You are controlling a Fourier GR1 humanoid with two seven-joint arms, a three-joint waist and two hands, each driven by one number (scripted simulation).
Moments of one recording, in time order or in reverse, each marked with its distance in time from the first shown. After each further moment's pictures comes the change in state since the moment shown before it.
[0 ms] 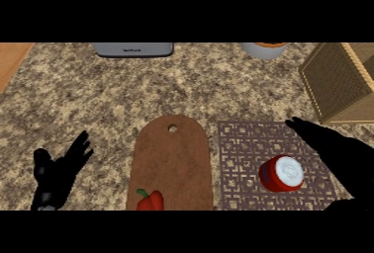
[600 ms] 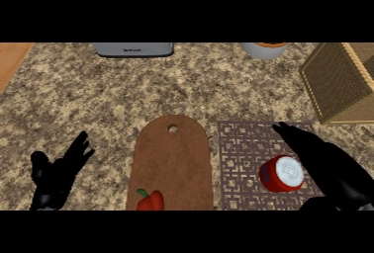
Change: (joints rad) left arm 0.014 -0.017 0.020 -0.014 -0.017 -0.016 -0.011; right arm 0.054 0.130 0.062 0.086 0.189 -0.041 -0.074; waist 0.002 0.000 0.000
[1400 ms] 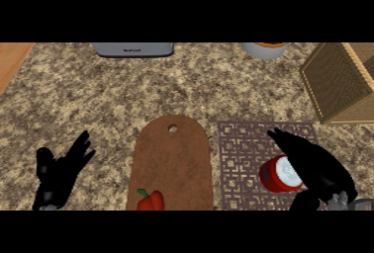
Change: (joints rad) left arm -0.013 -0.024 0.014 0.008 -0.039 -0.003 0.040; right arm 0.021 0.089 0.023 0.155 0.112 0.053 -0.059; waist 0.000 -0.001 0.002
